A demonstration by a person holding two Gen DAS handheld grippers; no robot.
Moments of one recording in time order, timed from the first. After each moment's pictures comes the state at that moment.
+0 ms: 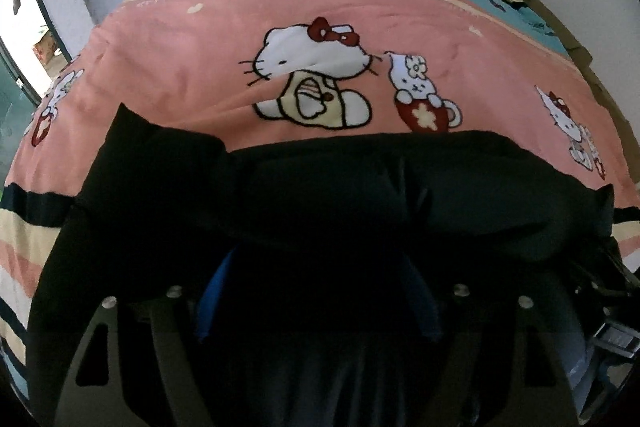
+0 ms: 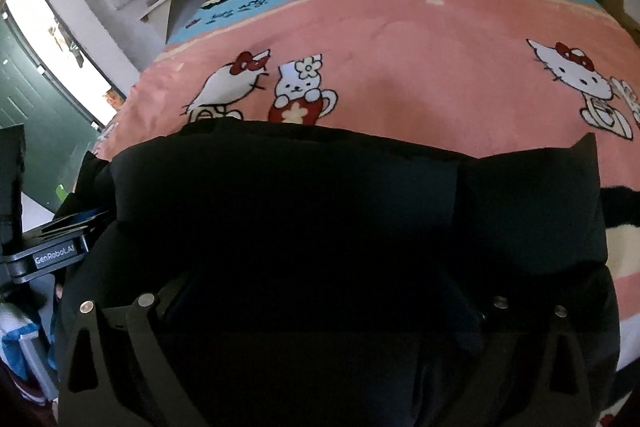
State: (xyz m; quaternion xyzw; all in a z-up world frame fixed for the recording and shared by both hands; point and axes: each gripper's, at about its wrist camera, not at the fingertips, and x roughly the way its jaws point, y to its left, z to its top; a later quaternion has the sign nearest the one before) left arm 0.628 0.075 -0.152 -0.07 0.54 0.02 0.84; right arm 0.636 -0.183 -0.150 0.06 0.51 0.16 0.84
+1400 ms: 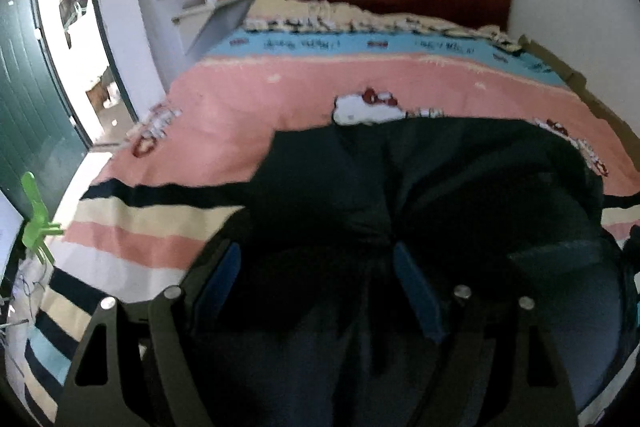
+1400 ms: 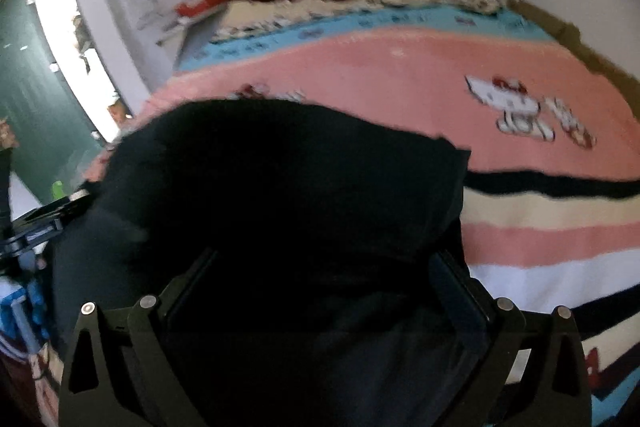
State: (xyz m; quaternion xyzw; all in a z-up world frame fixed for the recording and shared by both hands) left arm 0.475 0.111 -0.091 -0.02 0.39 0.09 0.92; right arm 0.516 -0.242 -0.091 0.03 0.42 0.16 0.89
